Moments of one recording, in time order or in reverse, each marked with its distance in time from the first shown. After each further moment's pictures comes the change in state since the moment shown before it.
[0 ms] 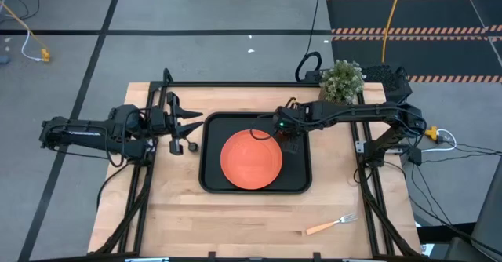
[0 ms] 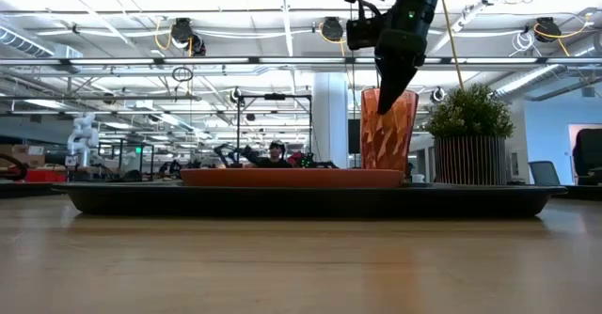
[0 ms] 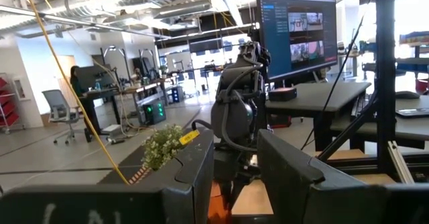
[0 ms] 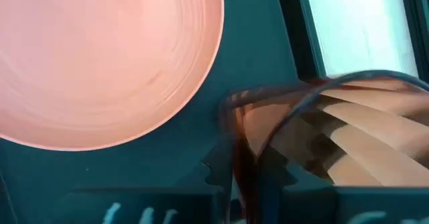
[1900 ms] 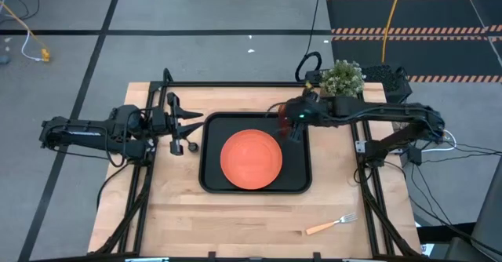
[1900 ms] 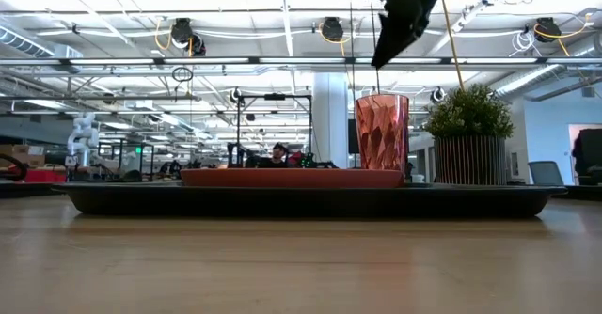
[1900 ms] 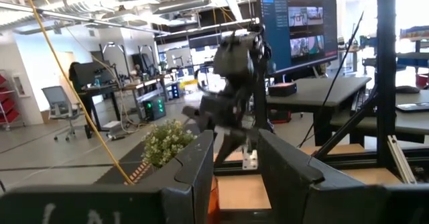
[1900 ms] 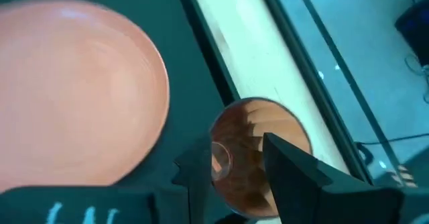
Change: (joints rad) left arm 0.001 0.000 0.000 -0.020 0.000 0.002; right arm 0.015 -0.207 0.000 0.072 0.176 0.020
